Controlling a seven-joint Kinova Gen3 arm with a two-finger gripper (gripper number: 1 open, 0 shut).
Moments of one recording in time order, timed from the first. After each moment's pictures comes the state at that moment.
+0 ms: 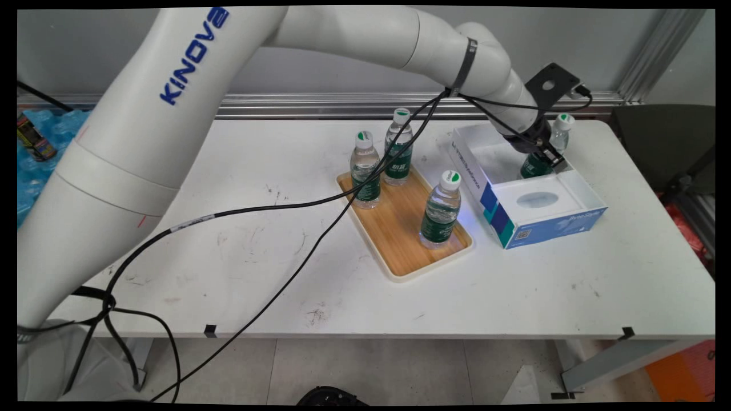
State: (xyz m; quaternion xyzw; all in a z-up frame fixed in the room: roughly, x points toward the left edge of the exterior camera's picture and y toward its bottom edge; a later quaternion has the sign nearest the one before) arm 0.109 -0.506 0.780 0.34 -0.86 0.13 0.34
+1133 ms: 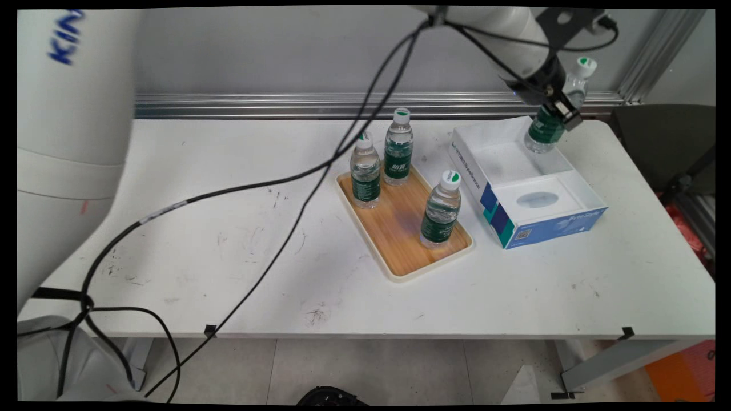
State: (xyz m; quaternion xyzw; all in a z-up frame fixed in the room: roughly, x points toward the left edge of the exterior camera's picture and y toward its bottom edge) arm 0.133 -0.464 0.905 0.30 -0.87 0.17 0.35
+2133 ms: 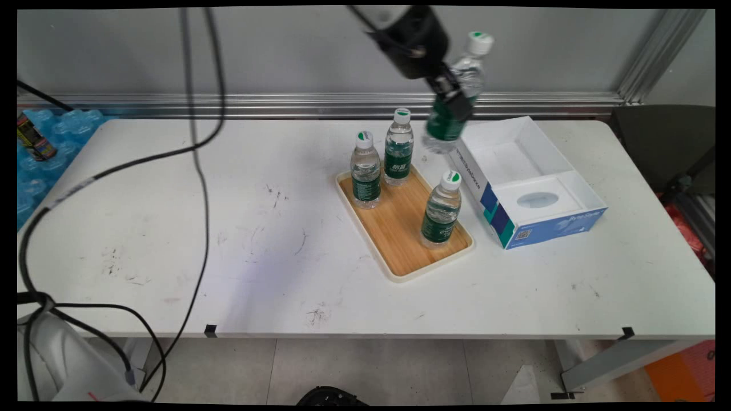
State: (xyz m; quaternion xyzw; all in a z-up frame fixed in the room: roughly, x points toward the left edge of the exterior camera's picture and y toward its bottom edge) arm 0.297 -0.340 0.995 0.30 -0.90 0.11 0.30
